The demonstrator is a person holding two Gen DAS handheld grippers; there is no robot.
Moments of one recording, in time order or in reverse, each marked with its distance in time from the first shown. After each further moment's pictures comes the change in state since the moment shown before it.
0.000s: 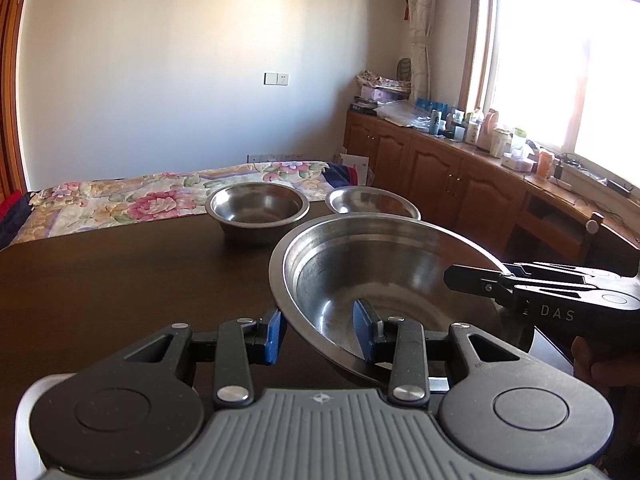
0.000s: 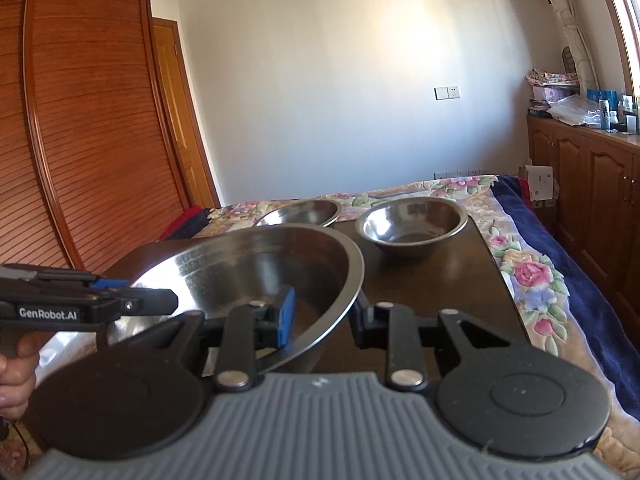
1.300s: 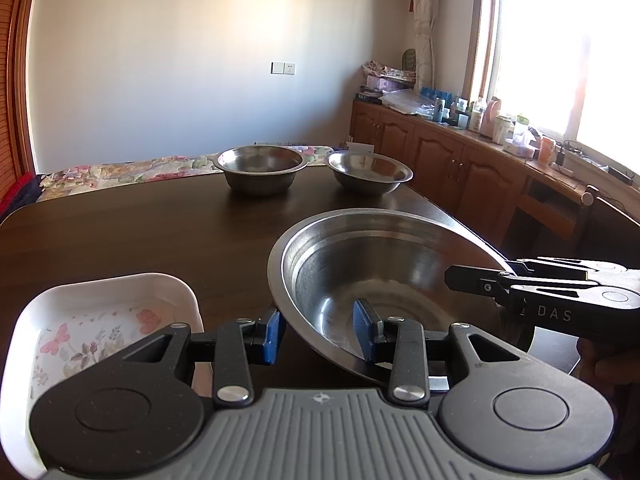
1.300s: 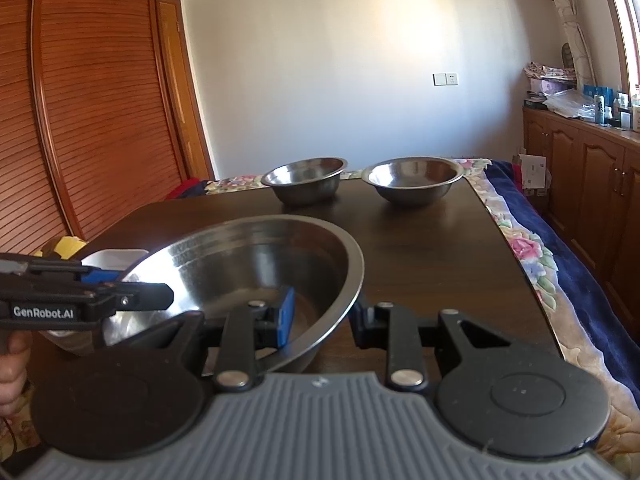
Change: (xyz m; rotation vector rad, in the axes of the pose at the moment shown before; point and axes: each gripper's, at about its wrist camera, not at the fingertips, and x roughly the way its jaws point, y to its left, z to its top) left arm -0.021 -0.010 -0.049 -0.006 0.022 0.027; right arm -0.019 0.017 -0.040 -0.035 0.046 -0.029
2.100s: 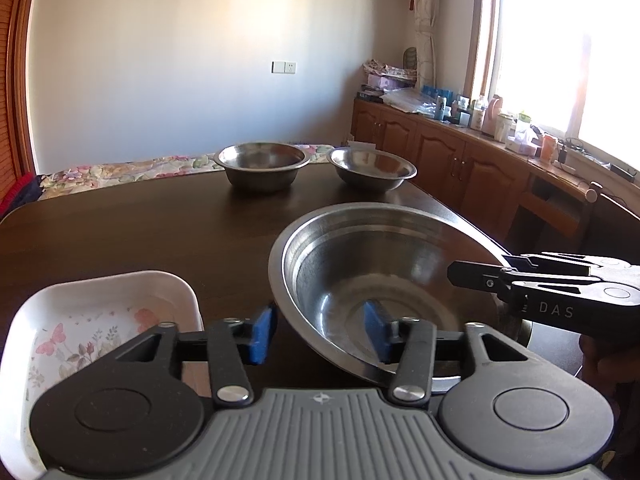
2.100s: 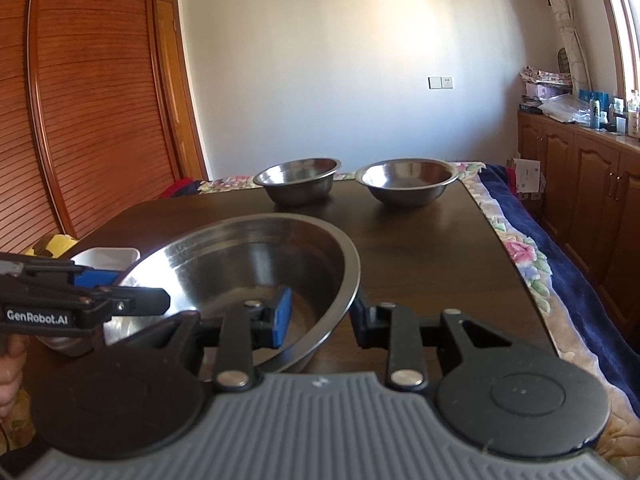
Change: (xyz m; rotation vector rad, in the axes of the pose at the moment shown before) left arm 0.003 -0.001 -0.002 0.005 -0.004 0.009; right arm 0.000 0.001 0.001 -0.012 -0.007 -0.024
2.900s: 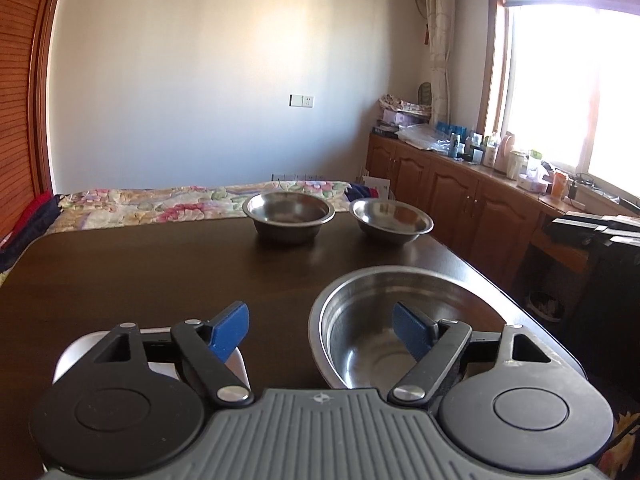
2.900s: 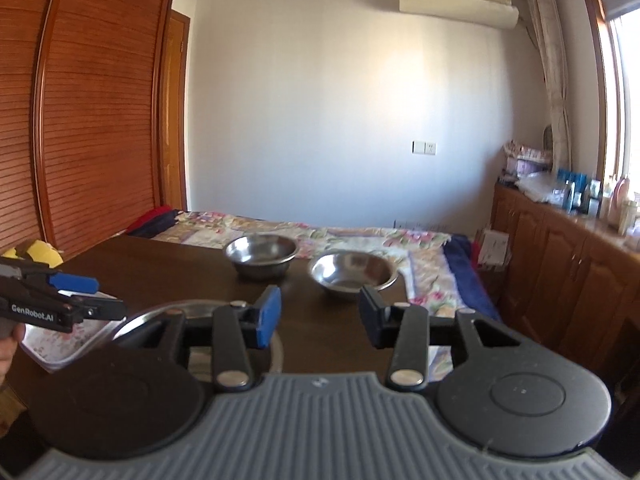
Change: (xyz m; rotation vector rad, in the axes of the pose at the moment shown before) left arm -0.024 0.017 0.028 -0.028 -0.097 0.036; right arm -0.057 -0.021 0.065 -0.158 -0.123 -0.086
